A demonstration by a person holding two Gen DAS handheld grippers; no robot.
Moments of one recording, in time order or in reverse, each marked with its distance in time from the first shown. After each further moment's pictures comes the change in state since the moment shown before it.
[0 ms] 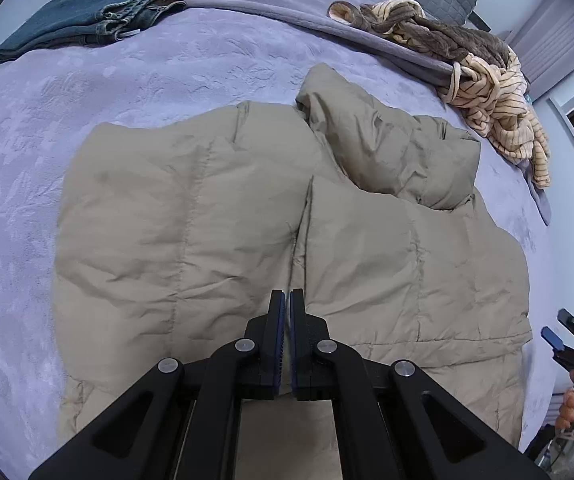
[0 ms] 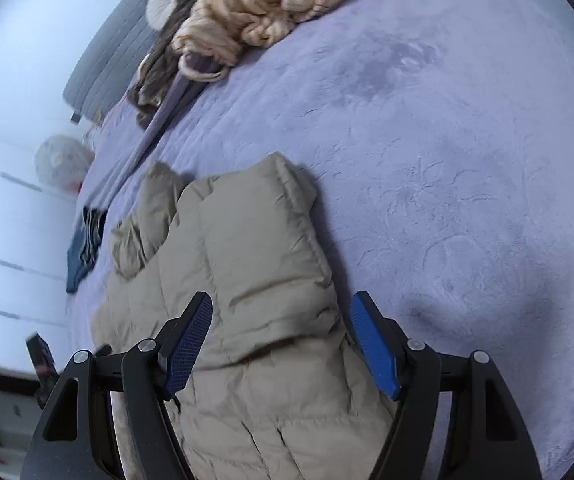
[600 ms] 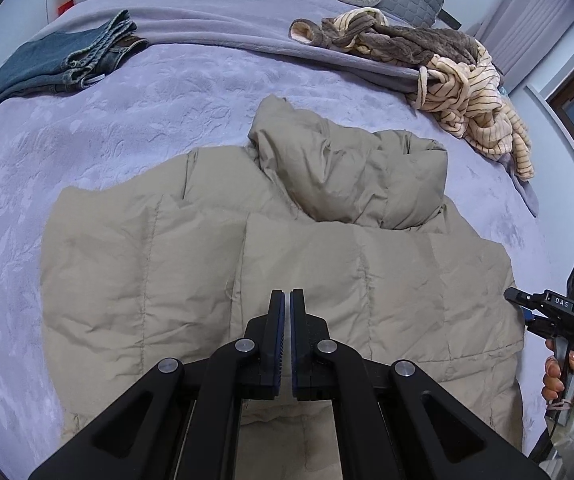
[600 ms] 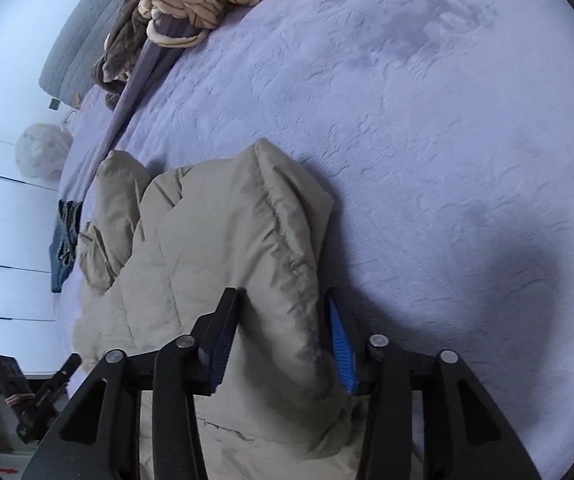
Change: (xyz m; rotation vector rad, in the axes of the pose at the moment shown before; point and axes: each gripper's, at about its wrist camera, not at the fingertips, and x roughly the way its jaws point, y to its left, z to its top) left arm -0.011 -0.035 0.019 0.108 -0.061 -0.017; right arm 0.070 0.028 0.024 -0.045 0.088 -0.093
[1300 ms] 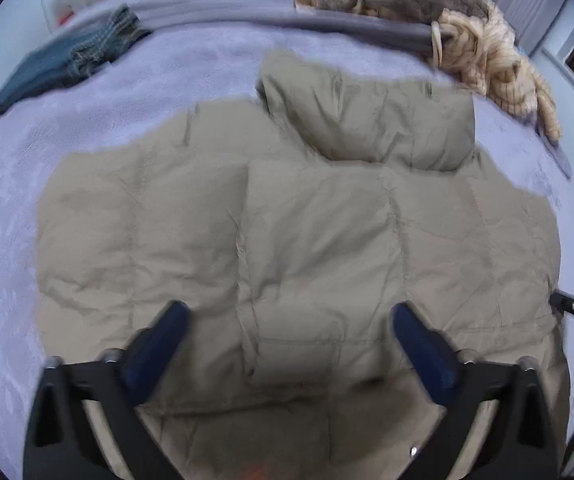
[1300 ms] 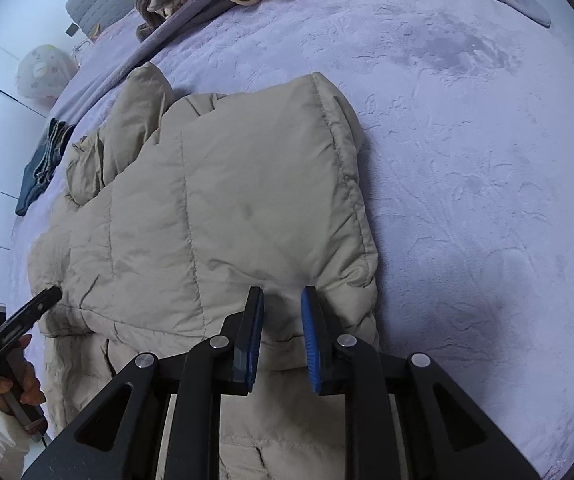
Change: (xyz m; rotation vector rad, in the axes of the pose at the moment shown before) left arm 0.017 -0.007 -0.041 0.064 0.026 0.157; right arm -0.007 0.031 -0.047 -0.242 0.051 -0.118
